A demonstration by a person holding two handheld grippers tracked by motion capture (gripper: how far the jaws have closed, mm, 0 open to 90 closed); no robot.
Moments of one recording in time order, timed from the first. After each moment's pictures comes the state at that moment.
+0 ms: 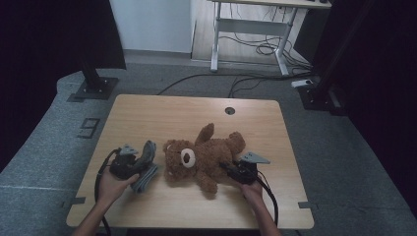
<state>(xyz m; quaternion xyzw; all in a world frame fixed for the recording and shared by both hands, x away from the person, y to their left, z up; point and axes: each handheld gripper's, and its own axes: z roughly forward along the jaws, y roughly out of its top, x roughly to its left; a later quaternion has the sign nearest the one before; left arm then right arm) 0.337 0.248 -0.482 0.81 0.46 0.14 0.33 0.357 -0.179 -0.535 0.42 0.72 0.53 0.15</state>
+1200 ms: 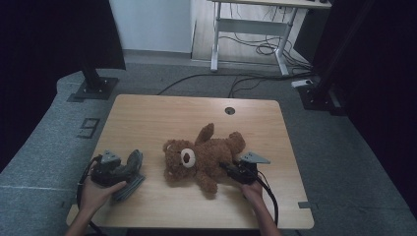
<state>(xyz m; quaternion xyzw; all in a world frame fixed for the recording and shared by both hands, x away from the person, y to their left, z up) 0.317 0.278 -0.483 0.79 0.49 0.19 0.32 0.358 -0.179 -0.536 0.41 0.72 0.53 0.15</state>
